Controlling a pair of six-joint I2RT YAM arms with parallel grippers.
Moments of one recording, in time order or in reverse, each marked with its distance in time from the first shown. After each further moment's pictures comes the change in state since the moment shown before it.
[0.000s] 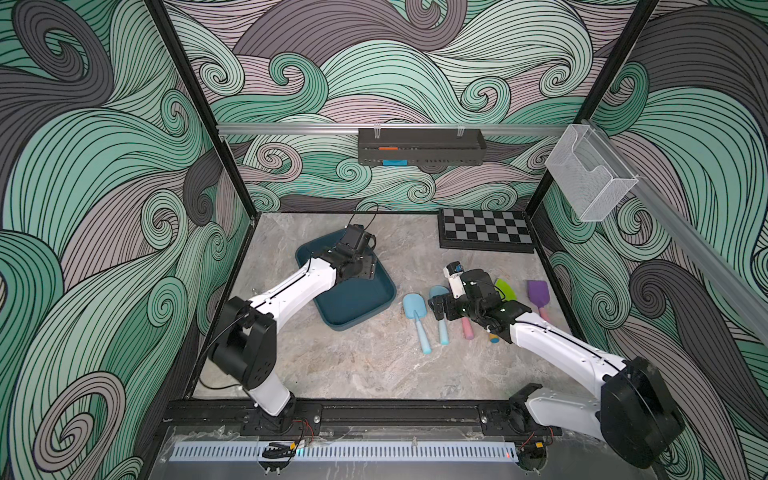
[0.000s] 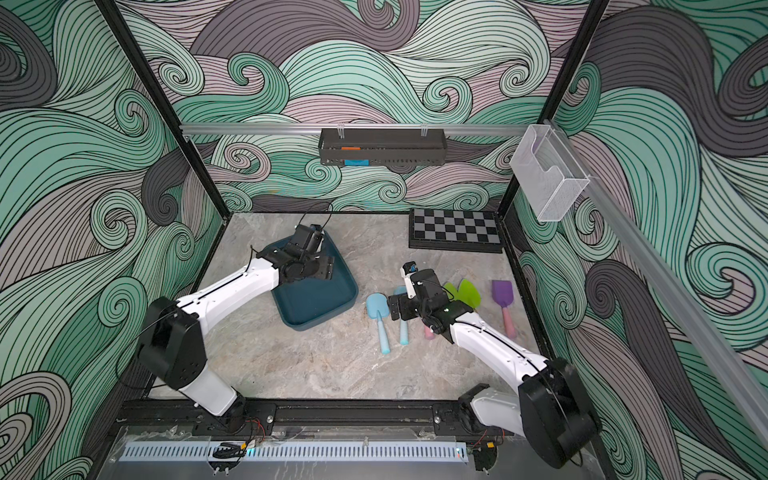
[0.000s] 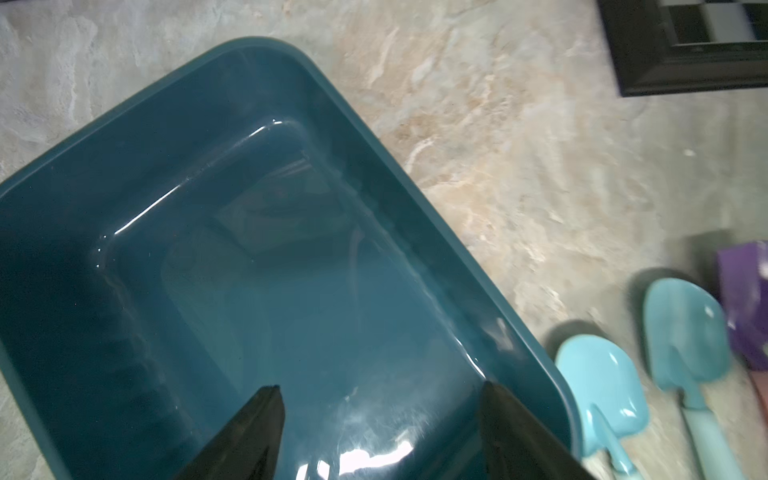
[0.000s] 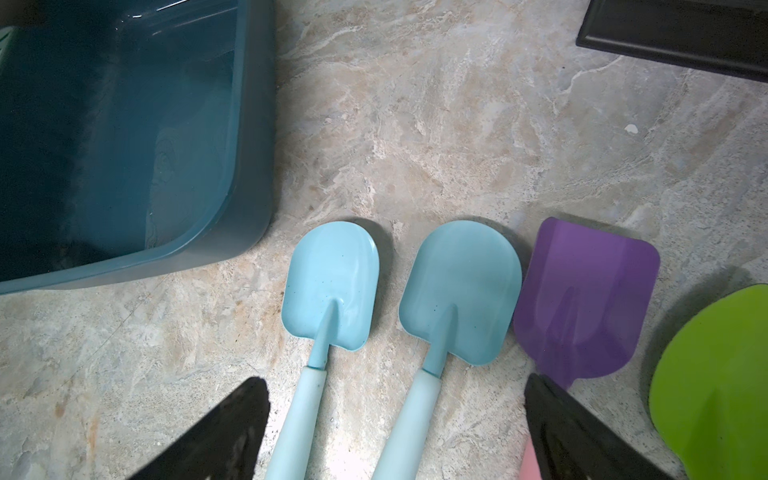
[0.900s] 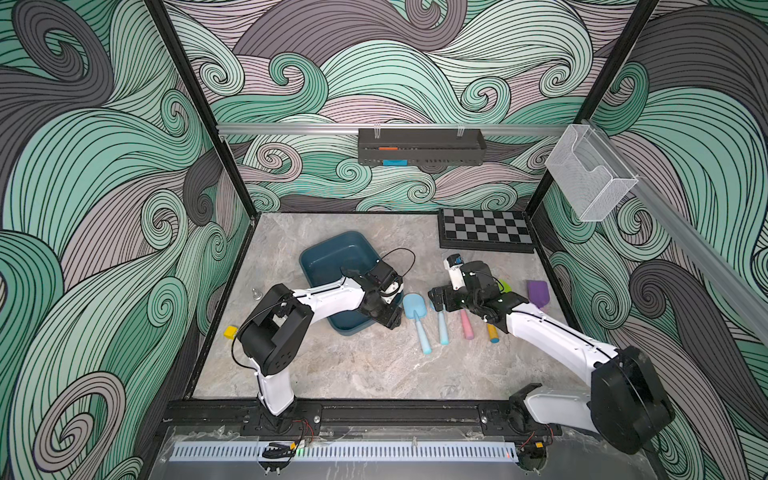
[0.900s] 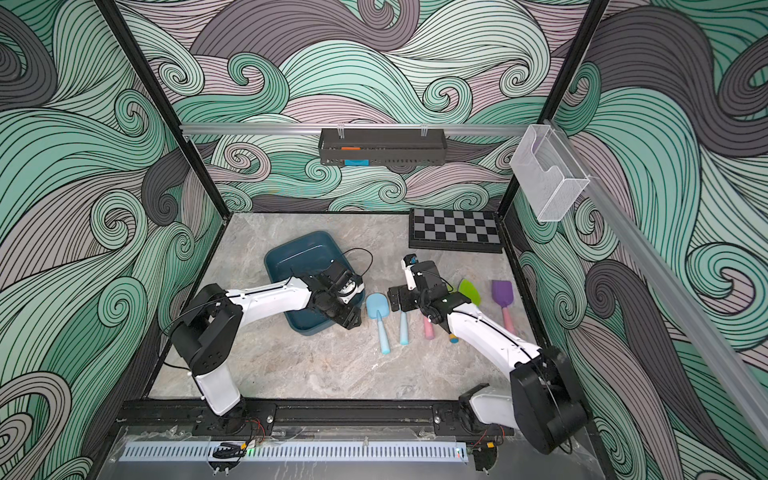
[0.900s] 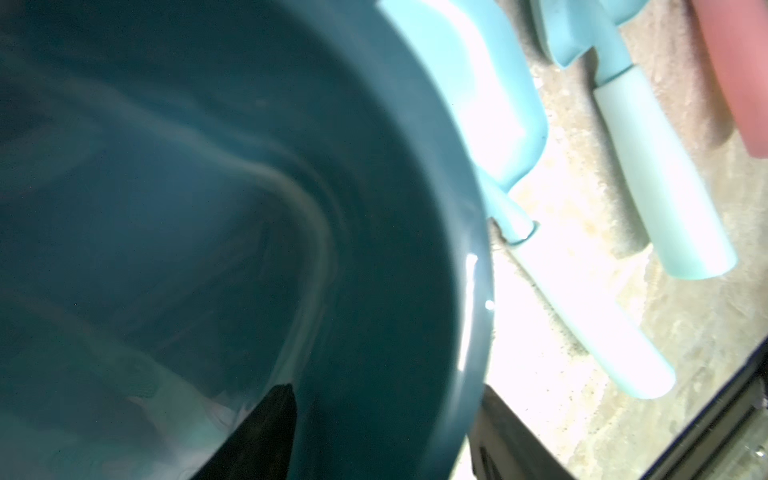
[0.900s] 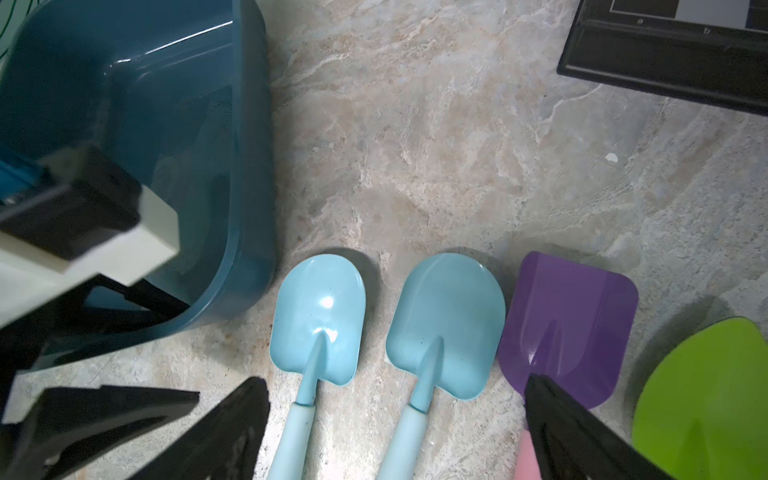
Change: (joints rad) left arm -0.227 0.045 -0.222 0.008 0.360 0.128; right arm -0.031 0.060 0.053 0.008 -0.013 -0.008
